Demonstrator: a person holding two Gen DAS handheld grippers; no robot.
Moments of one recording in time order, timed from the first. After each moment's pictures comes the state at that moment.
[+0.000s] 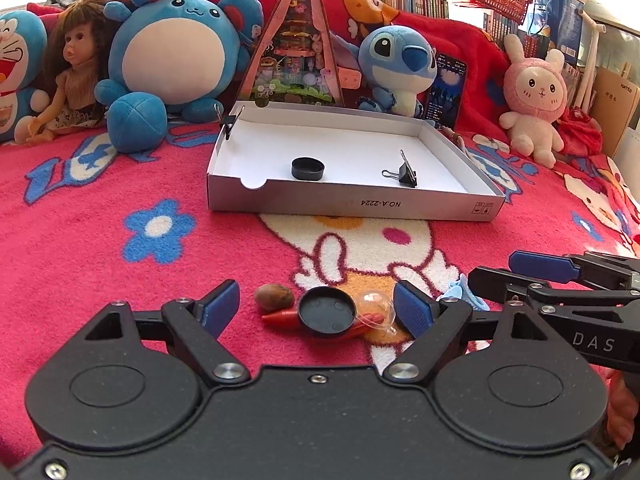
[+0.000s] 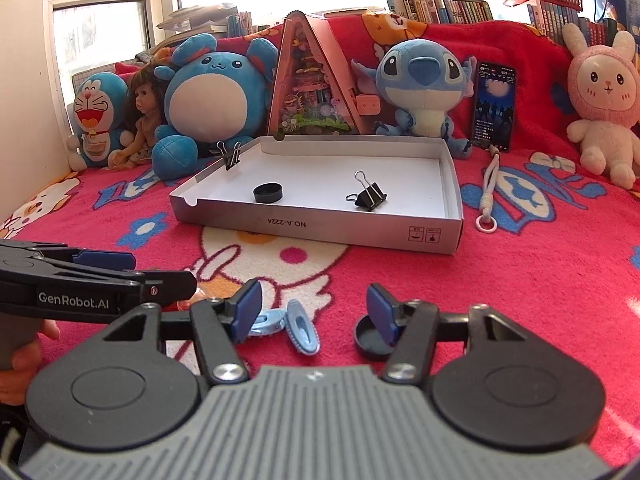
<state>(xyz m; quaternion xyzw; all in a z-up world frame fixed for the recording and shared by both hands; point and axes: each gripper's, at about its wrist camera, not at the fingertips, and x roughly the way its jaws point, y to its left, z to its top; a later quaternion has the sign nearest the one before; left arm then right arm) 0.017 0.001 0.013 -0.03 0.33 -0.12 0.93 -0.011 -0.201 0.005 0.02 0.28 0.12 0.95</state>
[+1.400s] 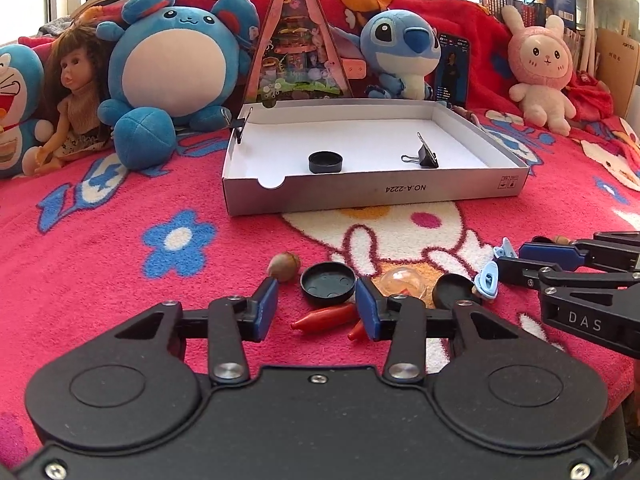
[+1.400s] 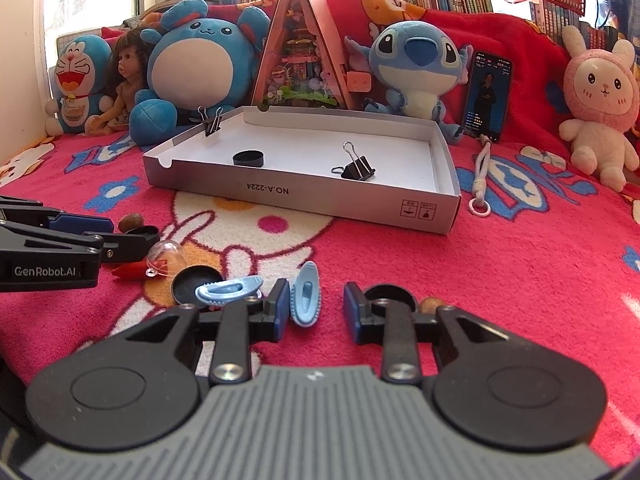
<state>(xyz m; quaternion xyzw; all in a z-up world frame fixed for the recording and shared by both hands) 0.028 0.001 0.004 0.03 0.33 -0.11 0.94 0.000 -0.190 -0.017 -0.02 0.31 0.08 0.95</state>
